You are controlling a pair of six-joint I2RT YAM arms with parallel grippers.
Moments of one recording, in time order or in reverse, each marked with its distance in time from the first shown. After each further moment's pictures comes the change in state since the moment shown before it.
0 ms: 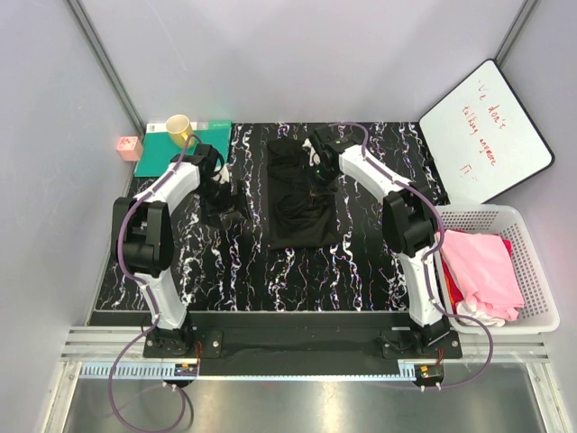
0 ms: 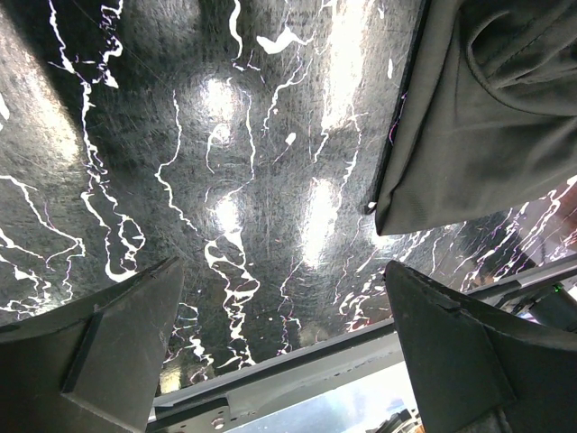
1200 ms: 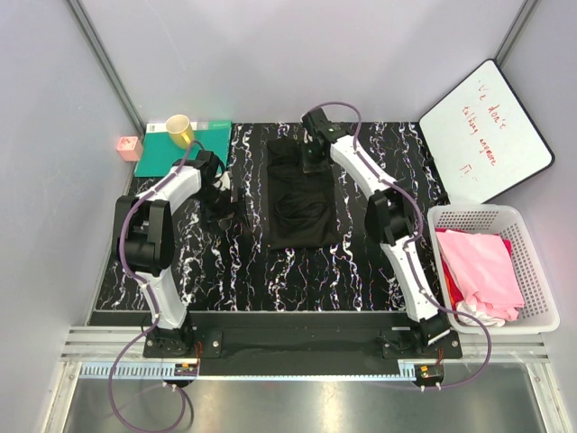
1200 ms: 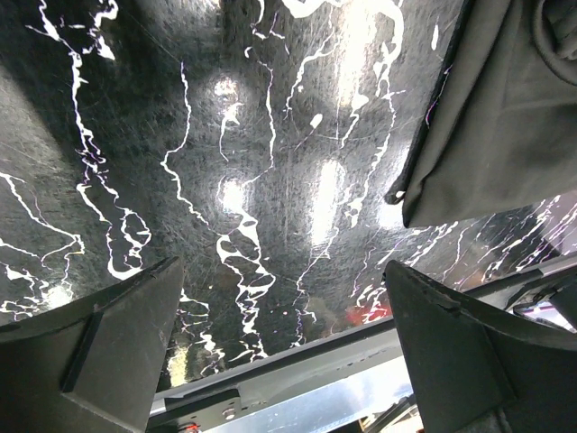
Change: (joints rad) left arm 0.000 0.012 -0.050 0.000 0.000 0.032; right arm -0.010 0.341 0.566 -0.019 0.163 -0.006
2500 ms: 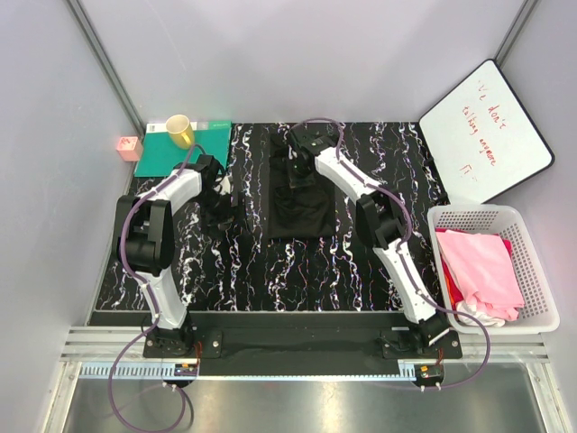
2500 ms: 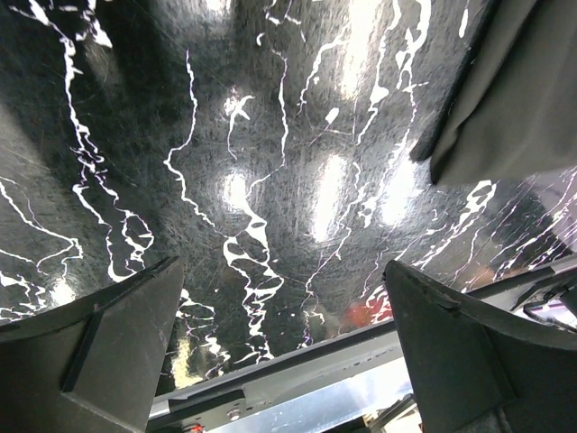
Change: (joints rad) left arm 0.000 0.002 -0.040 0.021 0.000 0.010; right arm 0.074 -0.020 -0.179 0.071 -0.045 0.022
